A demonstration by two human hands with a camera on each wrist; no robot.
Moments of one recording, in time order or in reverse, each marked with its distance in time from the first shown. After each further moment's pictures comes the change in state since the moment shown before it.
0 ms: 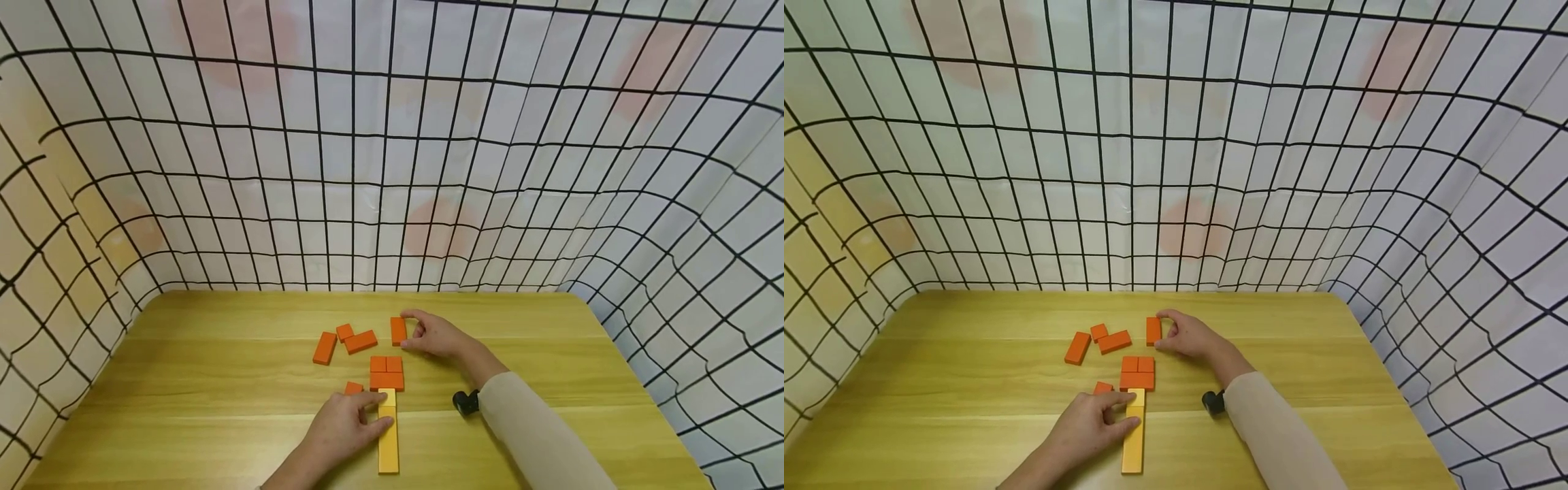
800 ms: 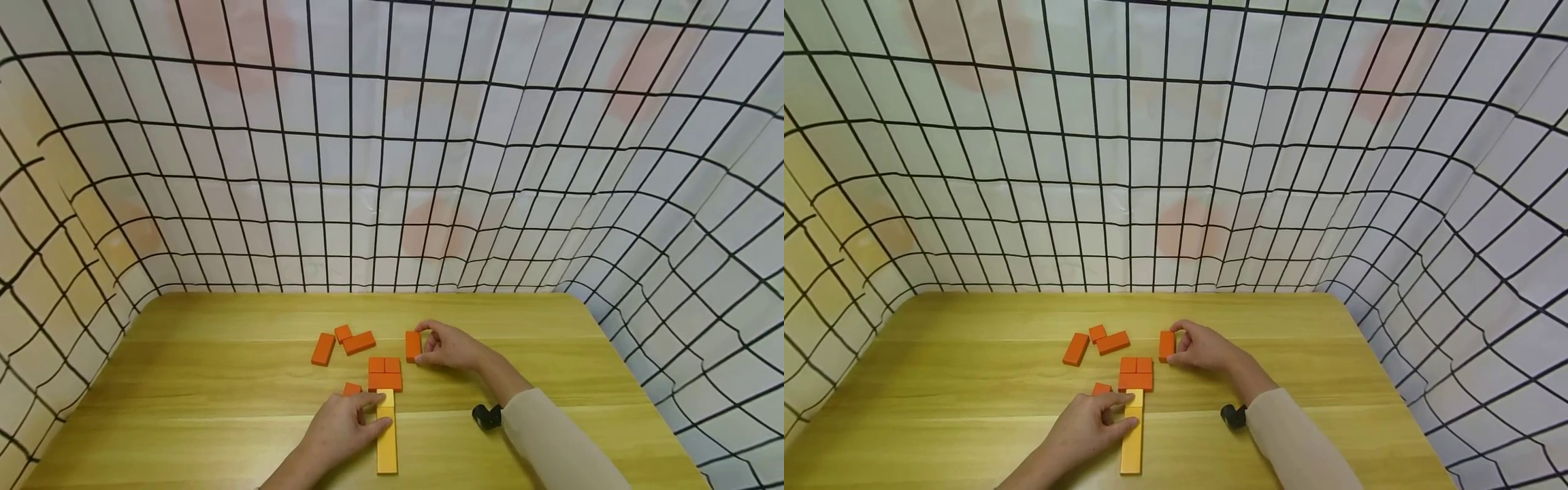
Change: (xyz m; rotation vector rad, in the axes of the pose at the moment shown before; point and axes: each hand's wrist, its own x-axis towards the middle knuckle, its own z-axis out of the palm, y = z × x) left_hand -0.001 0.001 0.001 0.016 0.017 0.005; right_hand -0.031 0.018 -0.013 -0.046 -0.038 -0.068
